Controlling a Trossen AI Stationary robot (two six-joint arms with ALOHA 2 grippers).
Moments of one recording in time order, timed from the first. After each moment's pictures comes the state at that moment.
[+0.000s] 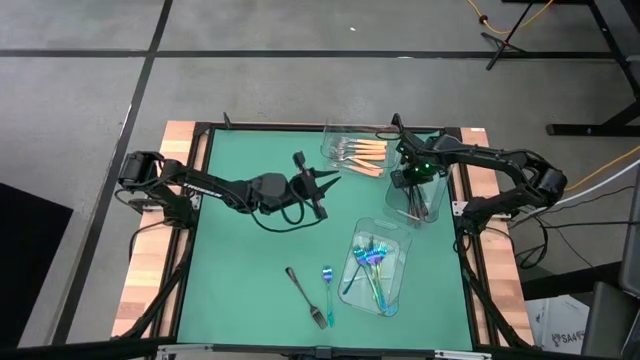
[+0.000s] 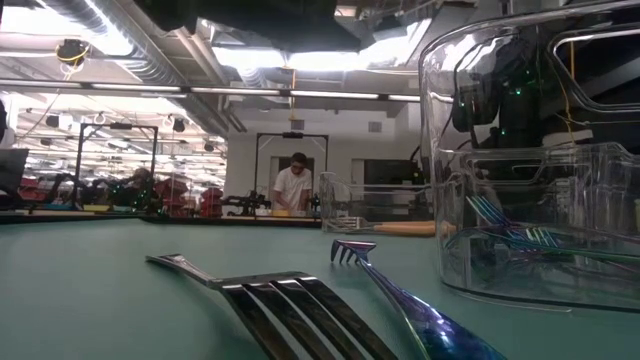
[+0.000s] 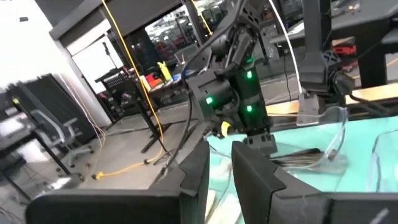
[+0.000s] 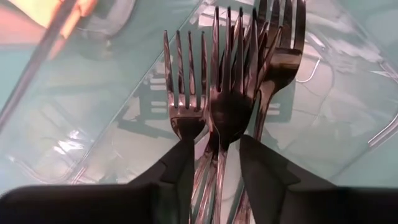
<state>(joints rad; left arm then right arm) -0.04 1.59 0.92 0.66 -0.53 0.38 -0.67 1.38 0.75 -0.83 -0.02 0.60</state>
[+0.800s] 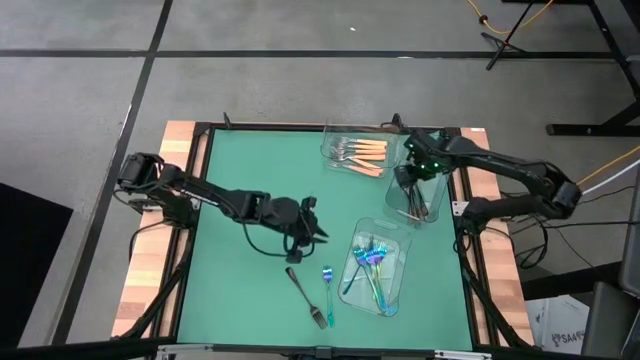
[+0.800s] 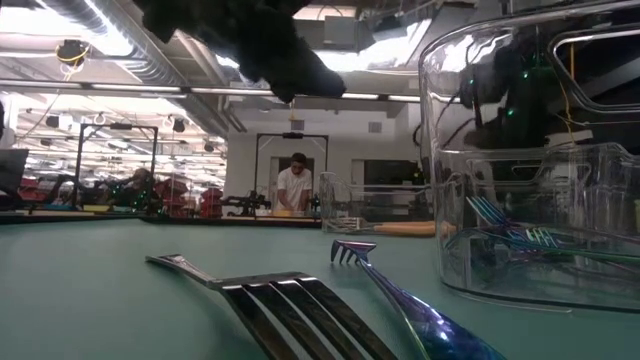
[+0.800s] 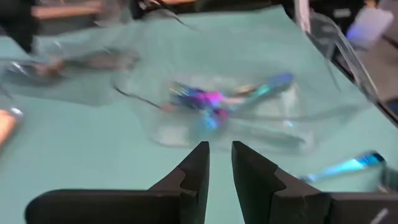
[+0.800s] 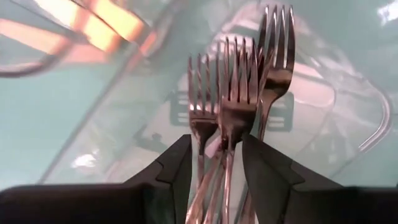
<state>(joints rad) -0.14 1.59 0.92 0.16 0.02 0.03 -0.67 1.24 0.76 -0.84 -0.03 0.60</state>
